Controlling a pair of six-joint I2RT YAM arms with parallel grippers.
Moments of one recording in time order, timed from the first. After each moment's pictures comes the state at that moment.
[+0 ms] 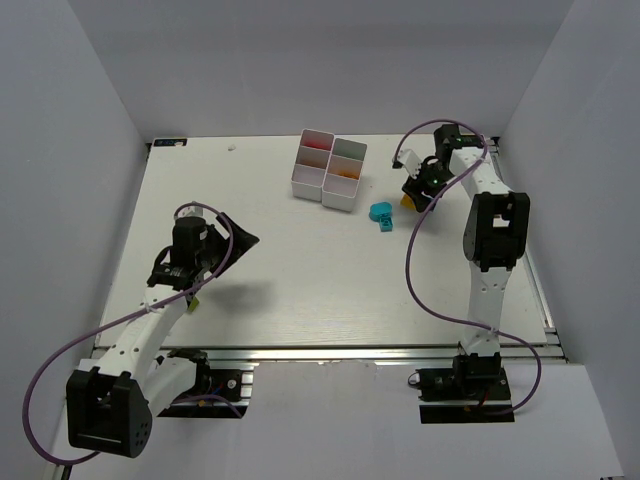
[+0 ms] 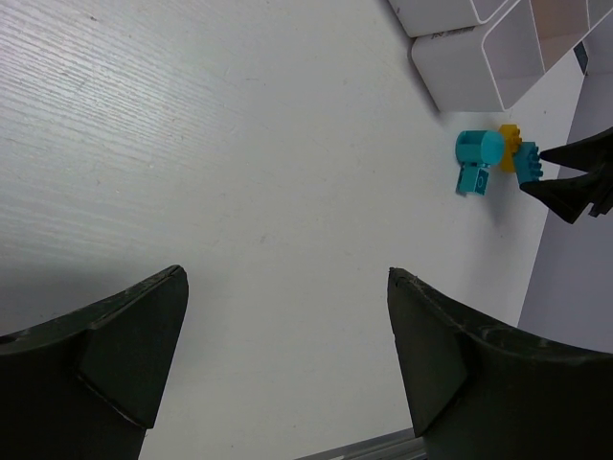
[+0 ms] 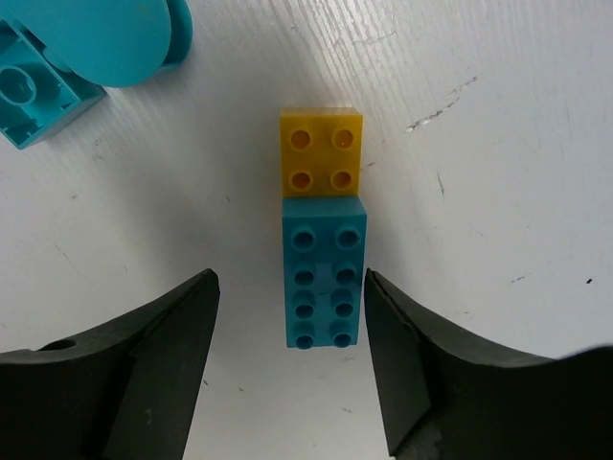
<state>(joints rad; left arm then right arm) -0.17 0.99 0.63 -0.27 0.15 -0.83 0.07 2.25 1.96 -0.98 -0.34 -1.06</state>
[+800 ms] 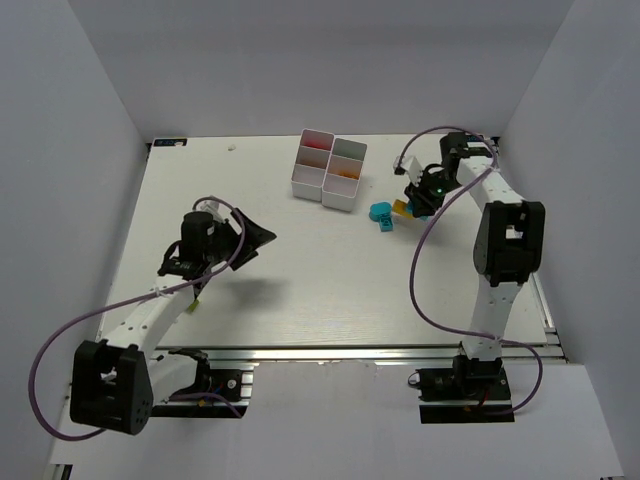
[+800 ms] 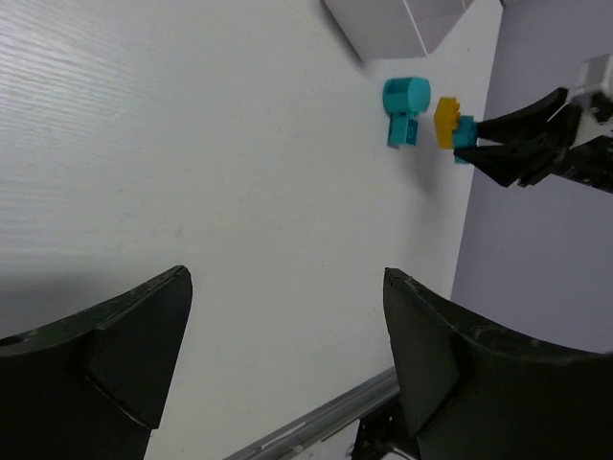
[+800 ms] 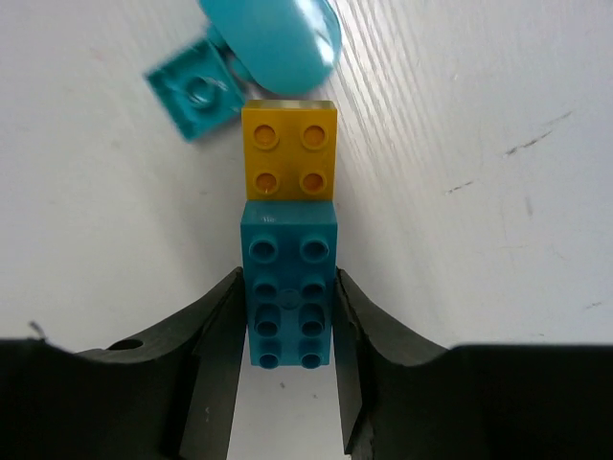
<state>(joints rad) -0.18 1.08 0.61 -0.09 0.33 -0.88 0.07 2.11 1.74 -0.93 -0.47 -1.09</state>
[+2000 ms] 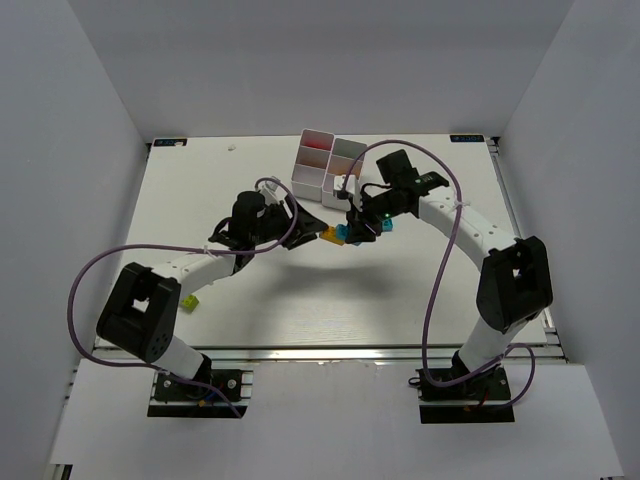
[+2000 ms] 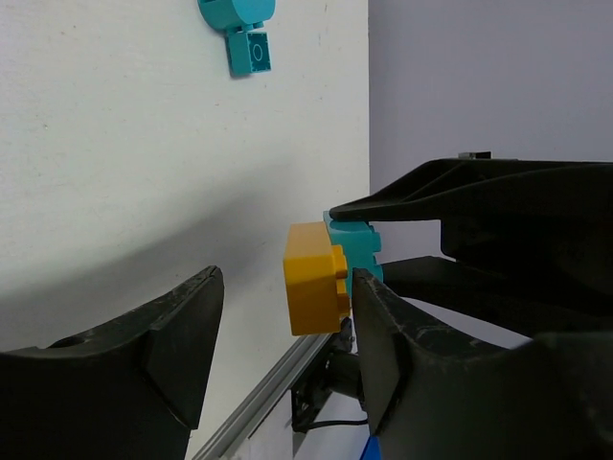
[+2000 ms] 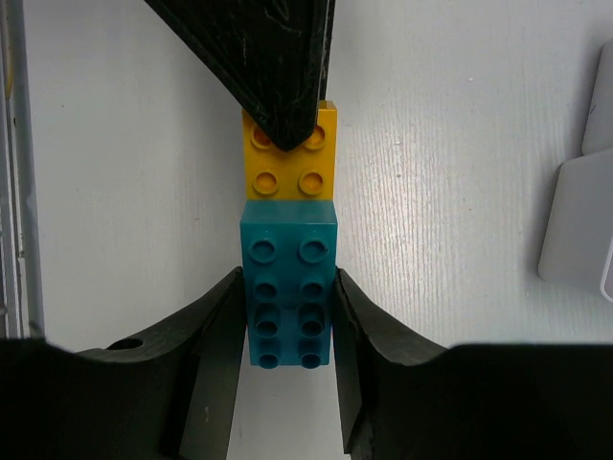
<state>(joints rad) -0.46 1.52 0.81 0.31 0.48 -1.03 0.49 1.70 1.42 -0.73 -0.77 -0.82</state>
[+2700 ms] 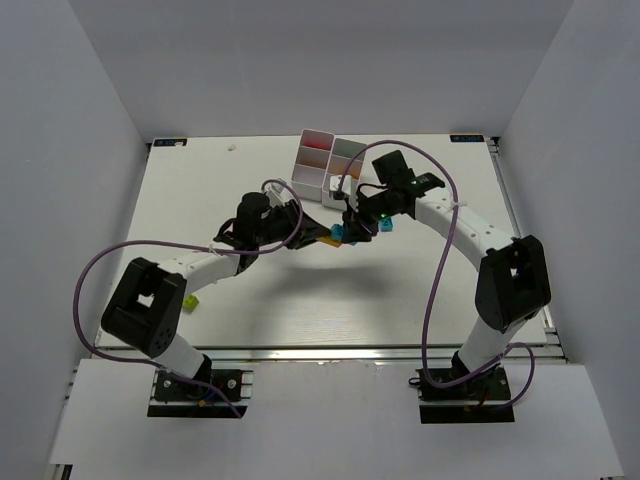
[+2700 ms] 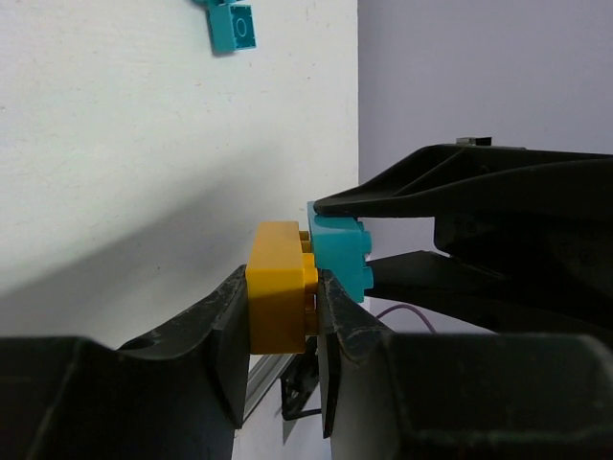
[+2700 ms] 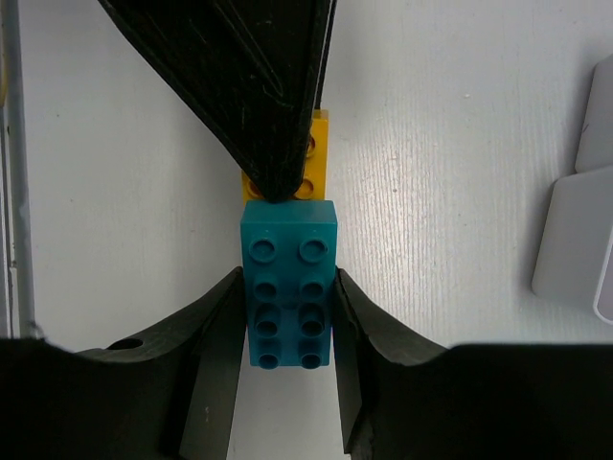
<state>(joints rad) -0.48 1.55 0.81 0.36 0.52 -1.07 0.51 1.71 1.41 -0.70 -0.77 -0.80</state>
